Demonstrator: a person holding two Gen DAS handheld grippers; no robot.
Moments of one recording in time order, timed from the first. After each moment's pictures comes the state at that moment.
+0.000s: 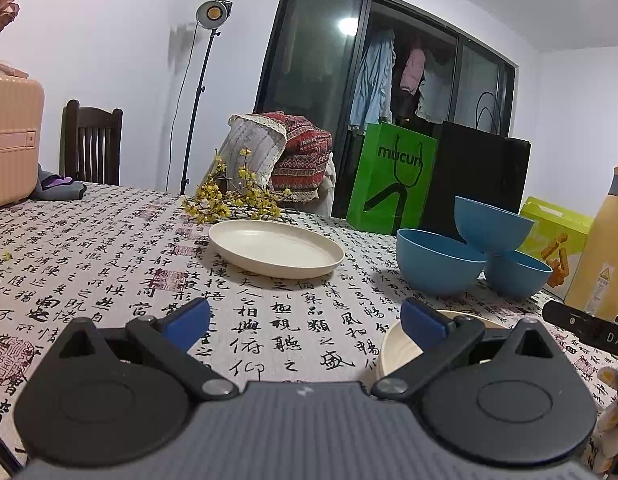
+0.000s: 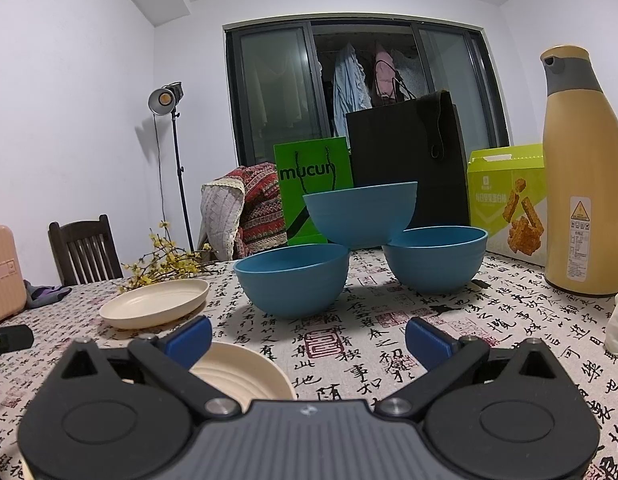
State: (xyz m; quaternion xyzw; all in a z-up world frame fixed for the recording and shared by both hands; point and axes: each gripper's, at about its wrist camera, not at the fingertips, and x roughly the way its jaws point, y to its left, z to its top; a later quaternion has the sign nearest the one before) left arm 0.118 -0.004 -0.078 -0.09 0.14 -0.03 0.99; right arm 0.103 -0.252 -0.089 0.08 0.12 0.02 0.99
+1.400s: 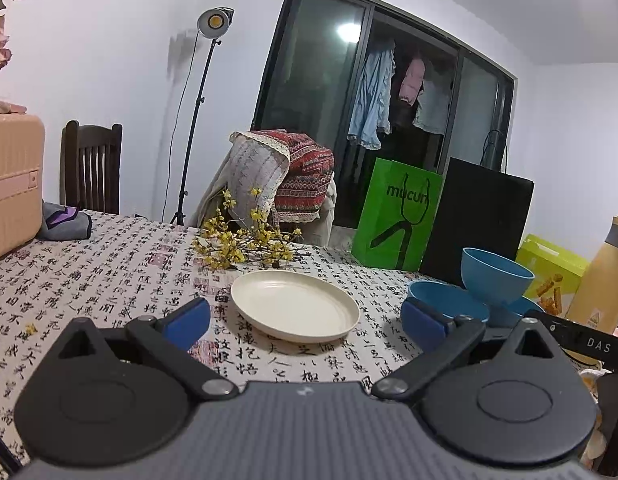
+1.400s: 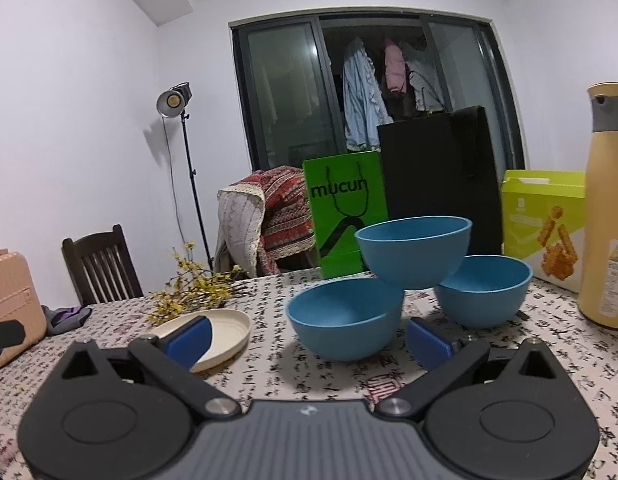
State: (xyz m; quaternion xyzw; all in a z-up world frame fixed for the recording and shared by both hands) left arm 0.135 0.054 0.000 -0.10 0.14 -0.04 0.98; right arm 0.133 -0.206 -0.019 0.09 0.13 0.04 0.99
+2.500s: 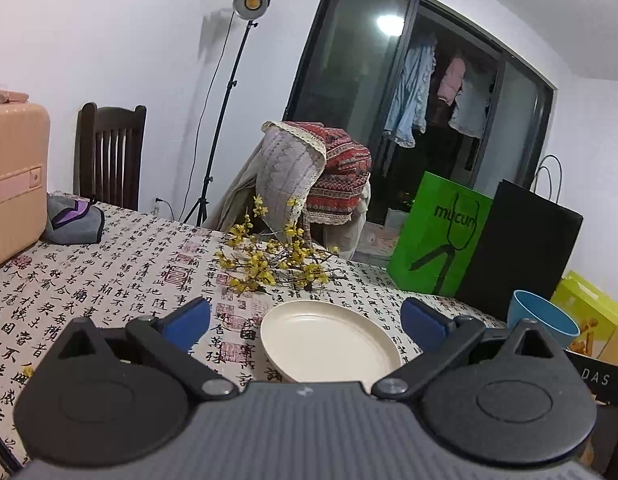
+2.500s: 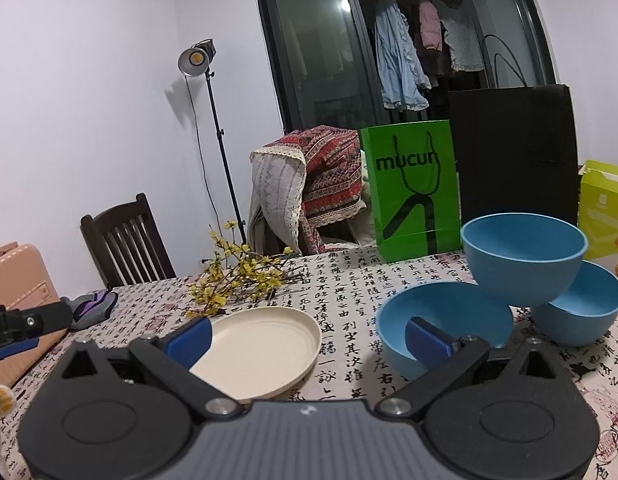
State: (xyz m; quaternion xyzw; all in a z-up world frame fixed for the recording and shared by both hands) left arm 0.223 0.095 0.028 -0.14 0.17 -0.01 0.98; right arm 0.226 -0.130 0.019 0.09 0.20 0.08 0.97
